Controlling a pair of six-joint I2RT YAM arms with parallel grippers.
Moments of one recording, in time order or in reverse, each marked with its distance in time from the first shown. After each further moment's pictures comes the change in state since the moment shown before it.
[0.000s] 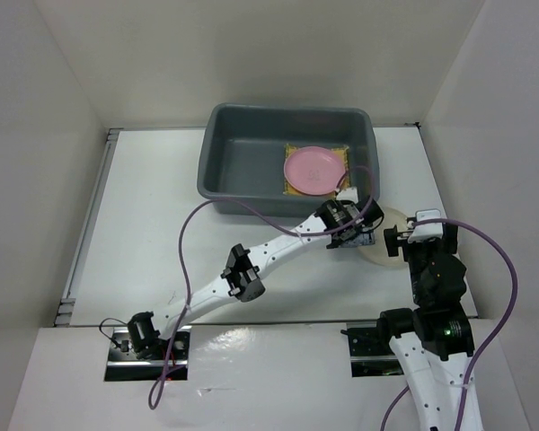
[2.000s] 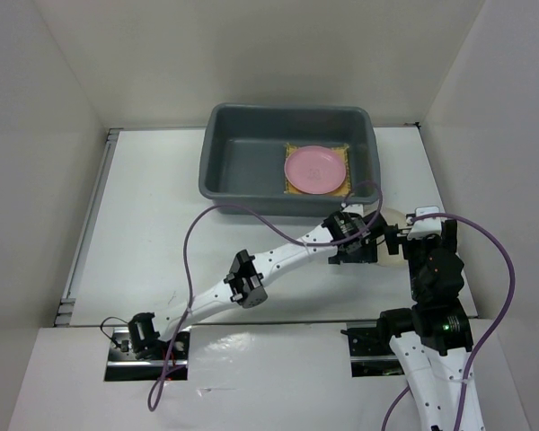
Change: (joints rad) left arm -0.067 0.009 -0.017 -0.079 0.009 -0.026; right arm 0.000 0.036 -0.006 0.013 0.034 0.000
